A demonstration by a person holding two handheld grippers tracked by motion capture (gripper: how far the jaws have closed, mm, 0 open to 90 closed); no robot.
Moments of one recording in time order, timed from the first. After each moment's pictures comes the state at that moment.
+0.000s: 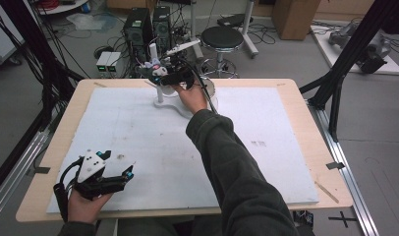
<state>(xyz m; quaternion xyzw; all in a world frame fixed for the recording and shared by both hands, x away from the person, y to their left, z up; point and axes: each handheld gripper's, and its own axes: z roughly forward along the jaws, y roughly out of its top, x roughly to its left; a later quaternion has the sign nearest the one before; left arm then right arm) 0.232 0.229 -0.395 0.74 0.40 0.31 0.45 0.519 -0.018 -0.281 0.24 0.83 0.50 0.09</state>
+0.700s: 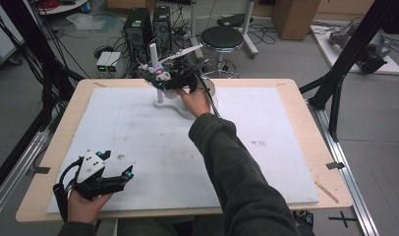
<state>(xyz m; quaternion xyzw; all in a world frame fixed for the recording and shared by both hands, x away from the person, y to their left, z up) 0.231 0.229 -0.394 0.74 0.39 0.31 0.45 0.514 -0.027 -0.292 0.25 0.83 0.49 0.08</state>
